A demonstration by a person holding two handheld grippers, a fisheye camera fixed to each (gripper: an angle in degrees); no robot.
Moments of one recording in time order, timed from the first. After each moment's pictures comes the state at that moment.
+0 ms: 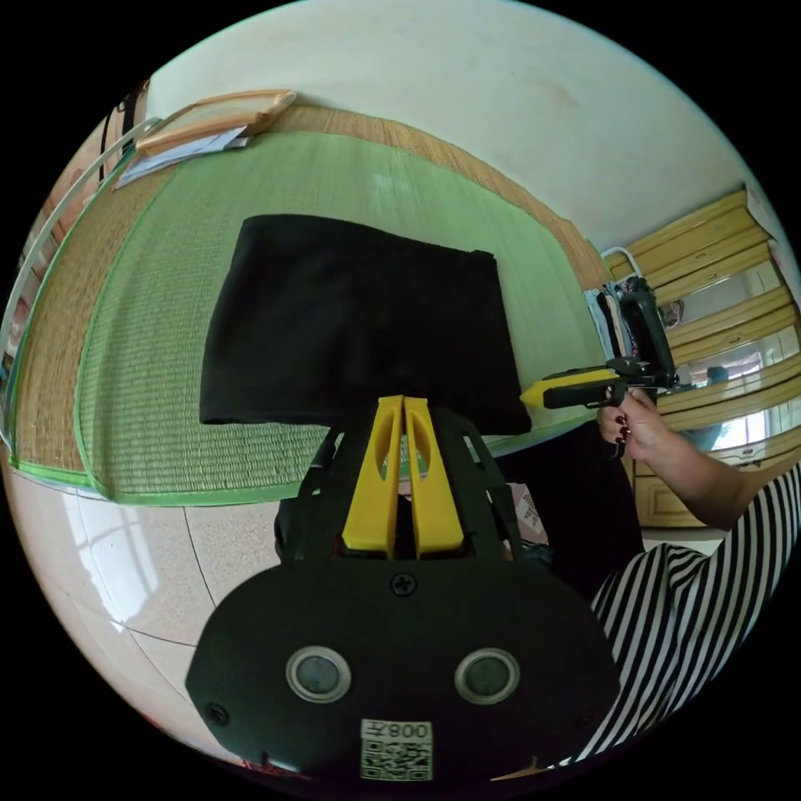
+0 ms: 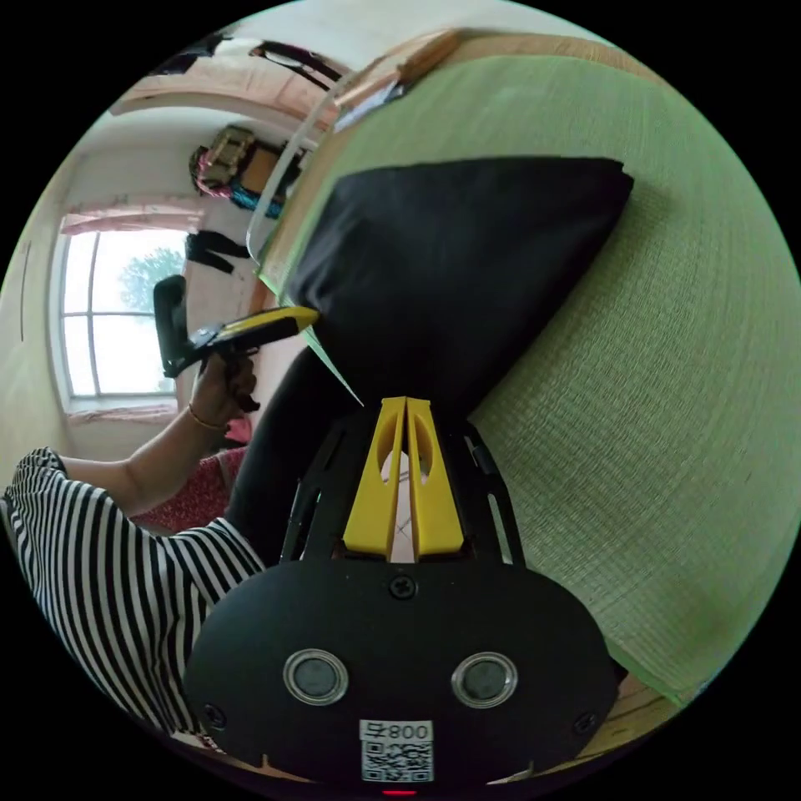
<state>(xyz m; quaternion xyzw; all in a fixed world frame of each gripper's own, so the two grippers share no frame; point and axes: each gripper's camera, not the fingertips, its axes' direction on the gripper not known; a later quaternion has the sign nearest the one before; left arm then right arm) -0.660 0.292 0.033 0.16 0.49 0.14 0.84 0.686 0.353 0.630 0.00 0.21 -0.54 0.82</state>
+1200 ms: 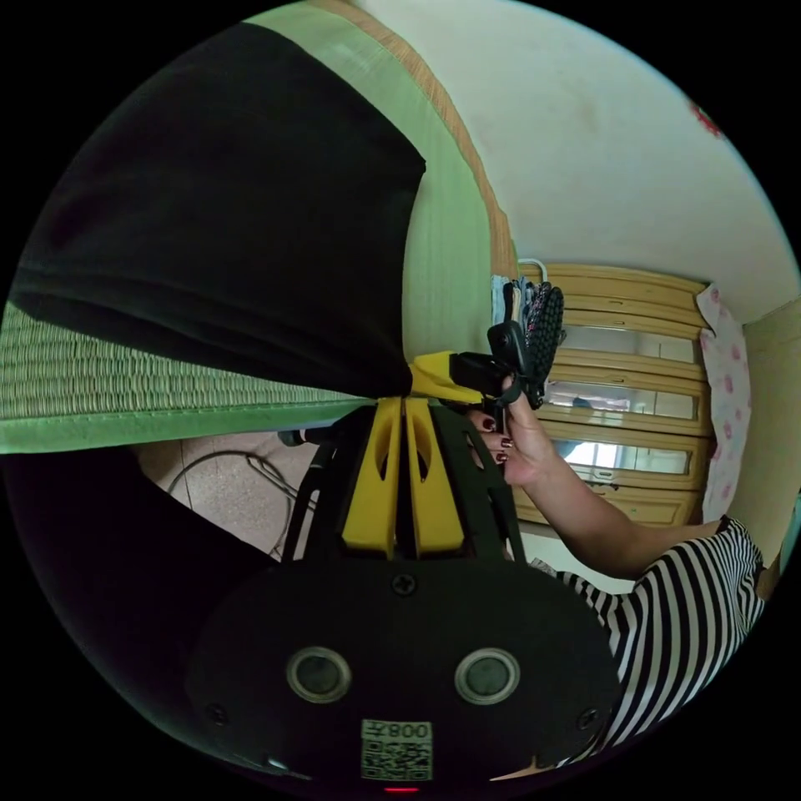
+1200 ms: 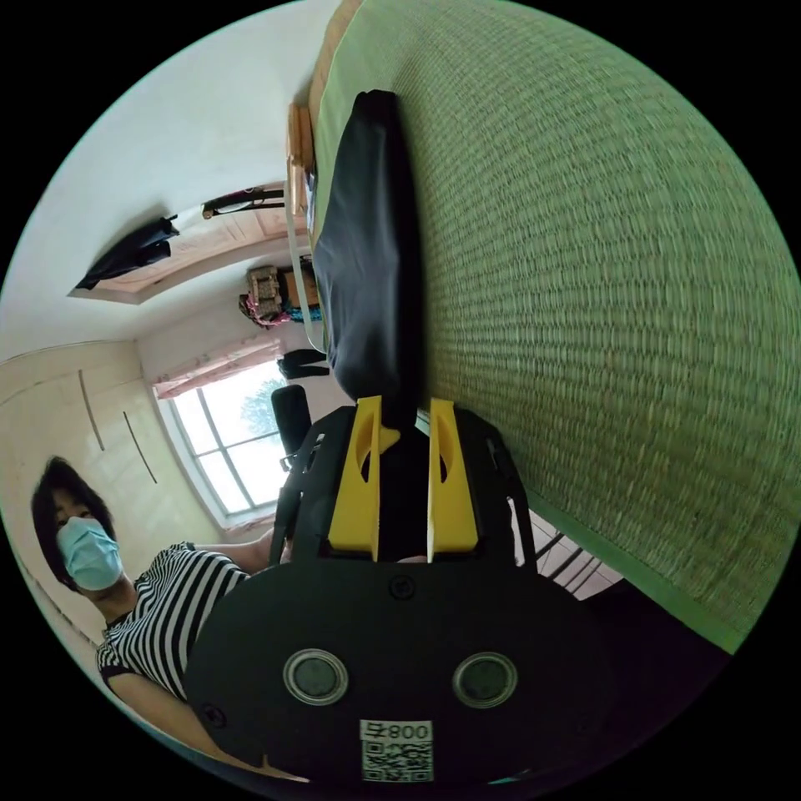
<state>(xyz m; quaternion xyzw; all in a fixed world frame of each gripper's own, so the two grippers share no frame) -0.715 0.327 0.109 -0.01 0.72 0.13 0.68 0.718 0.295 0.521 -0.06 -0.06 -0.35 0.93</state>
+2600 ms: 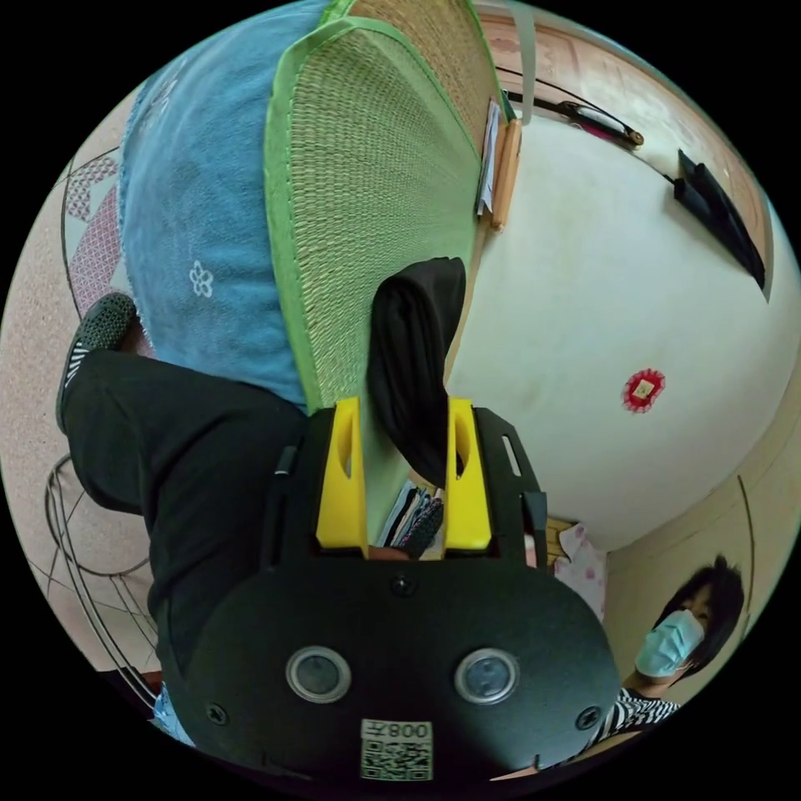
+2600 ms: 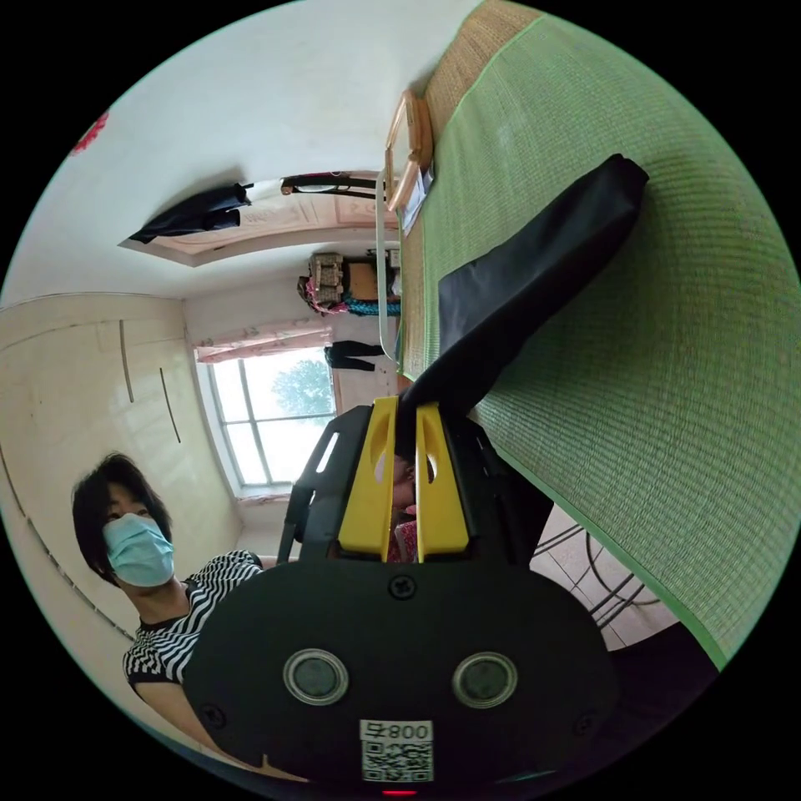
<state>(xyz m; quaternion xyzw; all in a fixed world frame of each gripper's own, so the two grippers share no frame) -1.122 0.262 0.356 0.01 0.83 -0.29 0.48 0.656 0.410 0.568 -0.07 -0.12 -0.43 0.89</state>
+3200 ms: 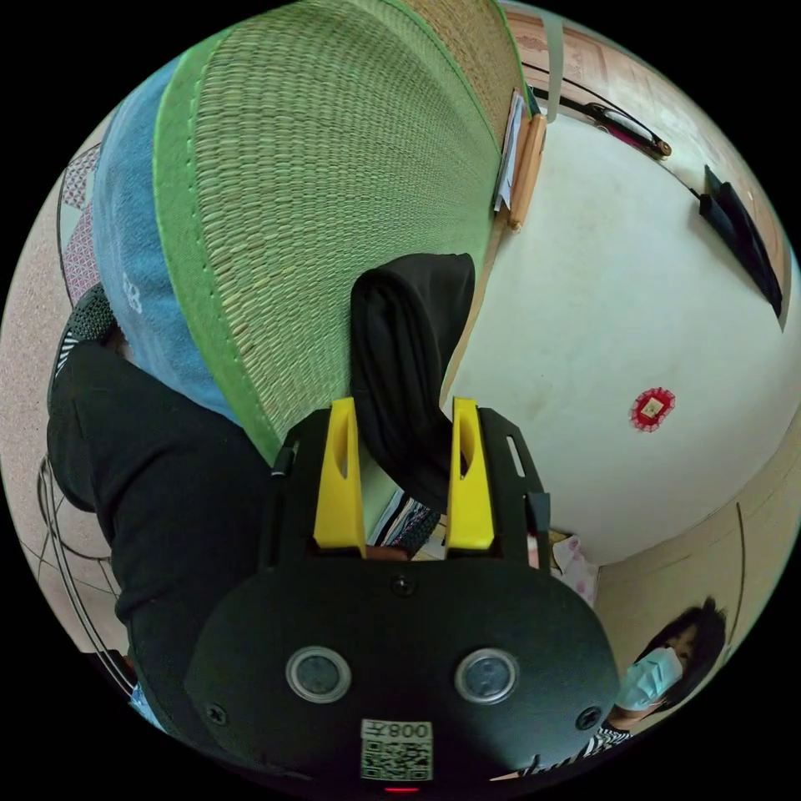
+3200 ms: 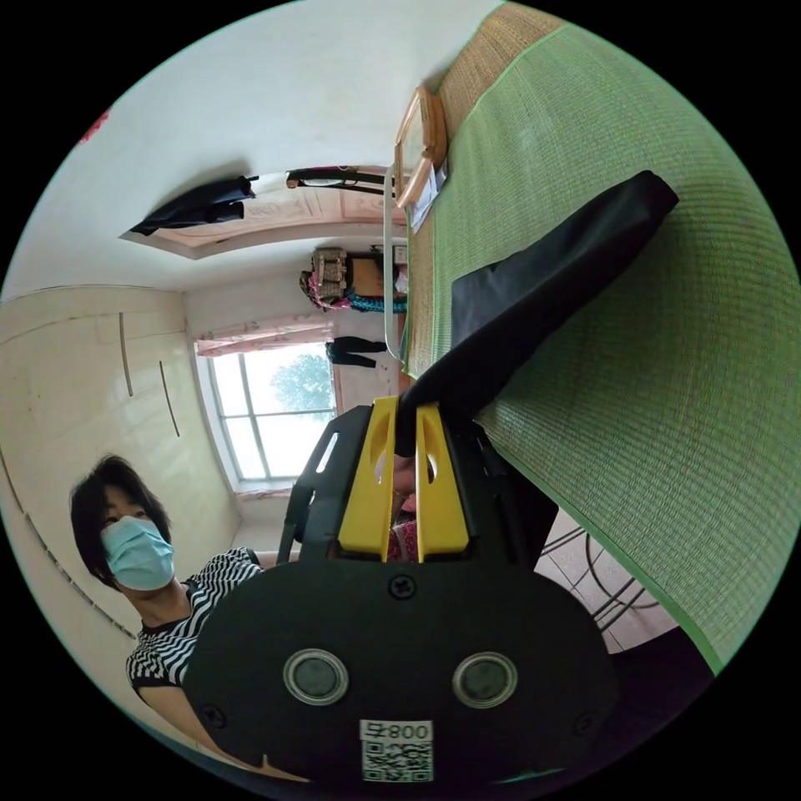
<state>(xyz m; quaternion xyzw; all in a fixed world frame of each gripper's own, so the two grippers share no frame) -1.064 0.156 0.457 -0.03 0.83 -0.30 0.48 0.689 0.470 0.614 -0.08 -0.11 -0.44 0.89</state>
